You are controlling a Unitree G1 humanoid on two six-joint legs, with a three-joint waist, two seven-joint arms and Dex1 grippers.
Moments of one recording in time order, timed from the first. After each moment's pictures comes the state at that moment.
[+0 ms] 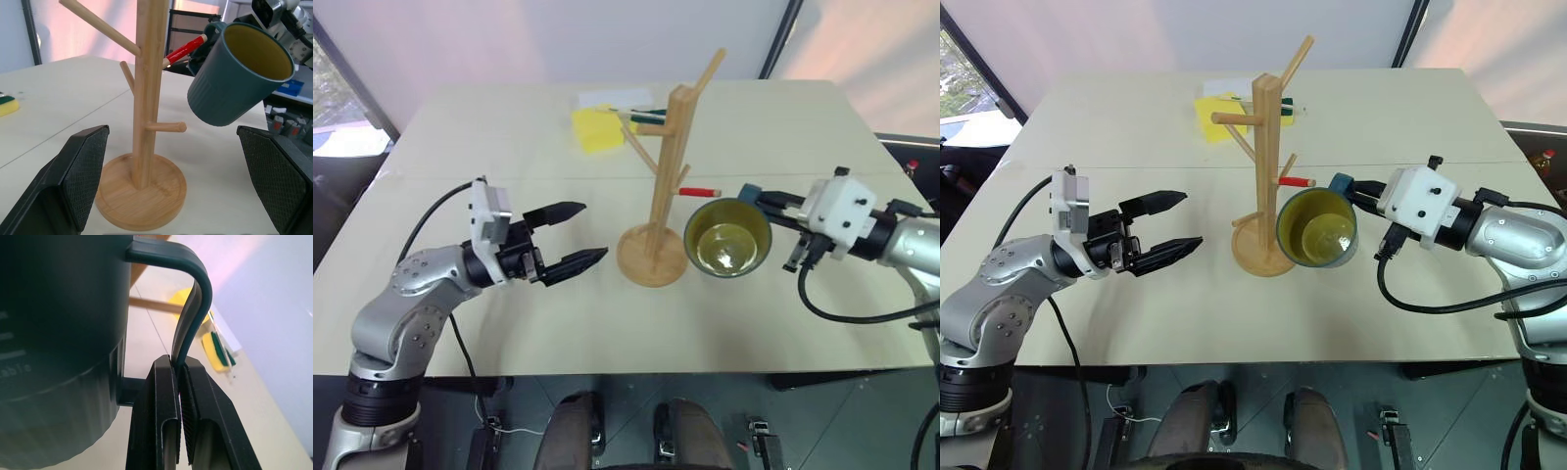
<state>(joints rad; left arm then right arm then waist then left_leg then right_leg) -0.28 0.63 0.14 -0.42 -0.78 0.52 -0.89 -0.32 -0.93 -0.17 -0.40 0.28 0.18 0.90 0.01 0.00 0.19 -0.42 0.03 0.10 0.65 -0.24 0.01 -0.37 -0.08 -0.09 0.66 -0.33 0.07</state>
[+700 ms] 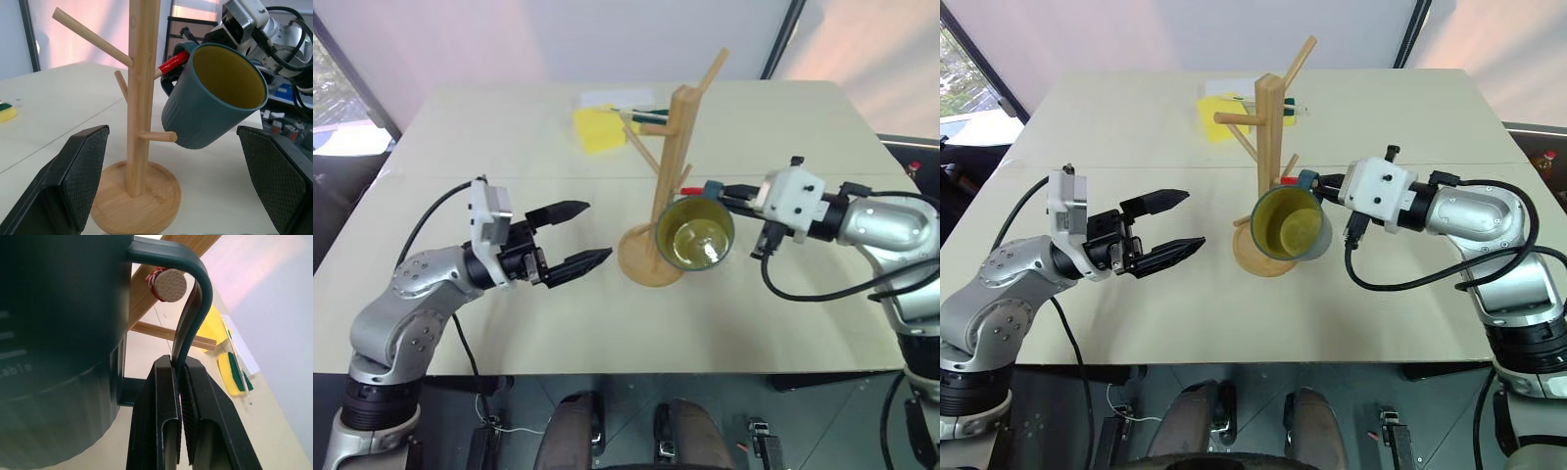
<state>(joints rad) -0.27 0.63 0.14 -0.46 -0.82 0.52 -0.85 -0.49 -0.86 -0.01 -0.29 0.20 0.17 0.91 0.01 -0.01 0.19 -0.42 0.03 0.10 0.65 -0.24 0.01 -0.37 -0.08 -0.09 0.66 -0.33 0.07</state>
